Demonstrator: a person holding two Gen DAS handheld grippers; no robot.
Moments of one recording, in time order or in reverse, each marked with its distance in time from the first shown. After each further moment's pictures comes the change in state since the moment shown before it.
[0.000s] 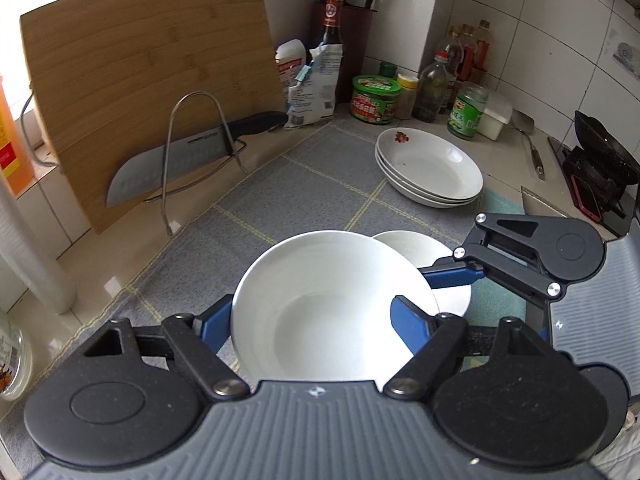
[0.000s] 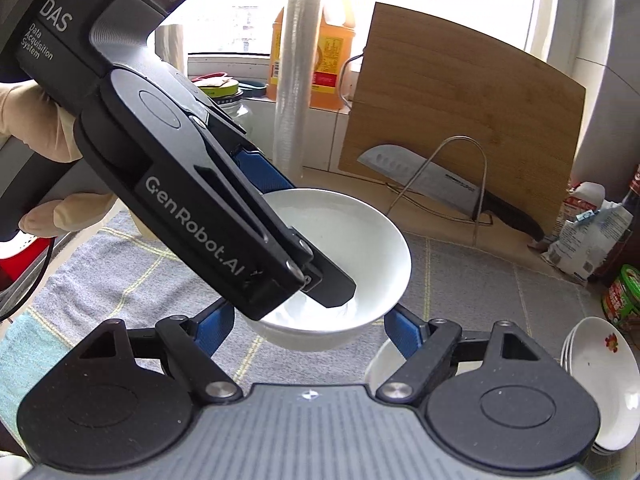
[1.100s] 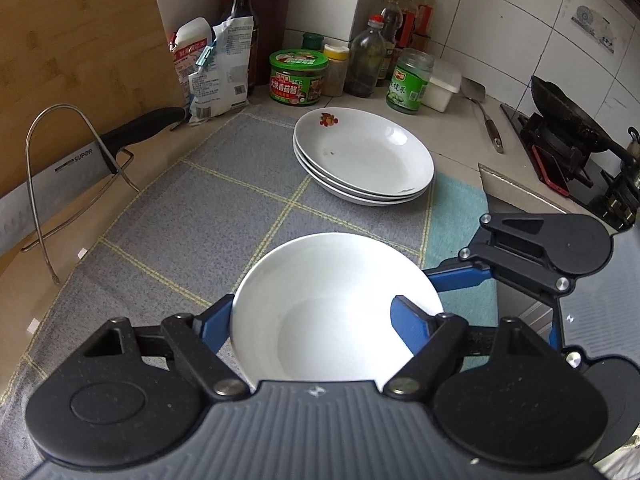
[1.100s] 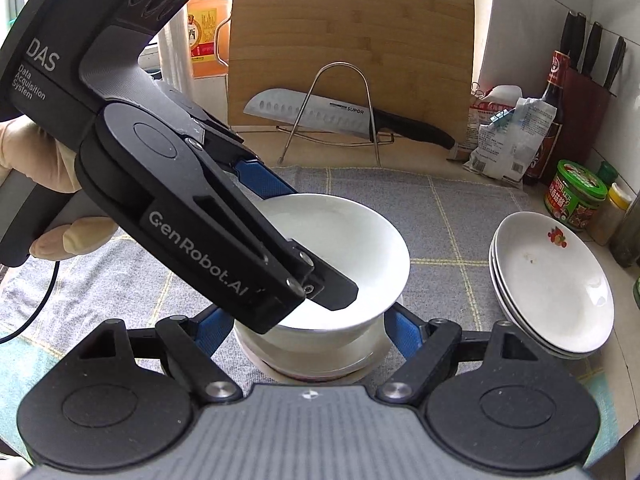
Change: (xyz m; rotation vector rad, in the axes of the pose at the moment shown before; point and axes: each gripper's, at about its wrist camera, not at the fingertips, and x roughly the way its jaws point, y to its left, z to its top) left arm 0.077 -0.047 0.034 0.097 0.066 -0.152; right arm -0.008 -0.067 -0.040 0.208 0.100 -0.098
